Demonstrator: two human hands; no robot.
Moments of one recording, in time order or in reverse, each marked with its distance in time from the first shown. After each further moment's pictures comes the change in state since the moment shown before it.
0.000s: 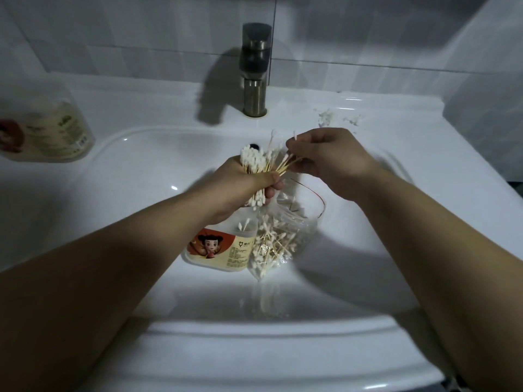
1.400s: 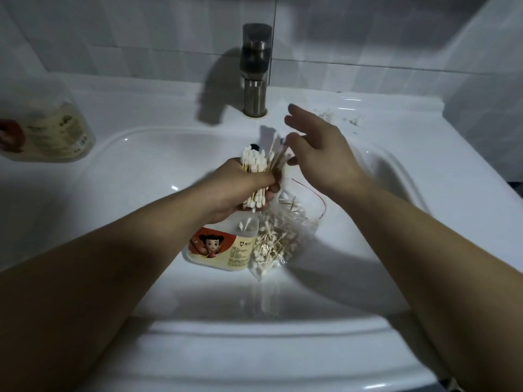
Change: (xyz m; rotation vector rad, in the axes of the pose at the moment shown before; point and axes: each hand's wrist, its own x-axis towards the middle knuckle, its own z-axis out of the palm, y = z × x) left_hand -0.007 0.010 0.003 -0.035 -0.024 -0.096; right_hand -0.002 0.007 0.014 -0.413 0.085 -0.291
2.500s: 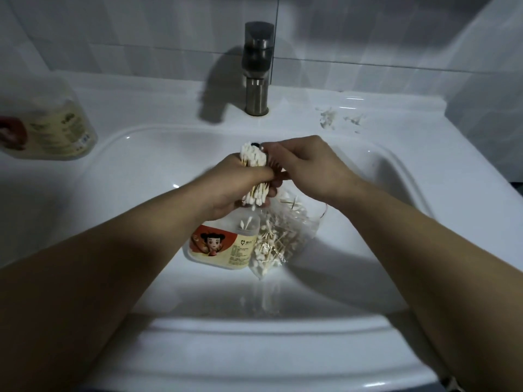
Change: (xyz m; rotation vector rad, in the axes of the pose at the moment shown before) left_hand -0.005 0.006 -0.001 -0.026 0.016 0.002; right_hand 0.001 0.003 0.009 -0.068 -0.234 -0.006
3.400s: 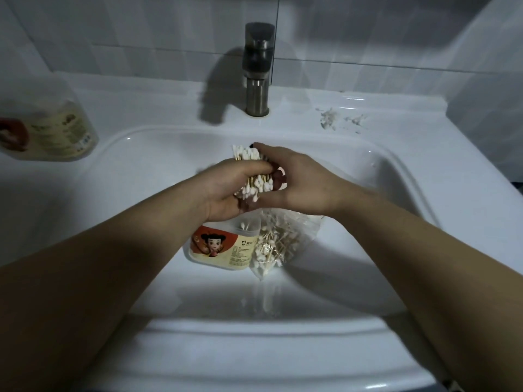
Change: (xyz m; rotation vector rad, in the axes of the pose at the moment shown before) left_hand -0.003 0.006 -0.004 -0.269 -0.078 -0.213; right_hand -0.014 -0.012 0.006 -0.270 -0.236 -0.079
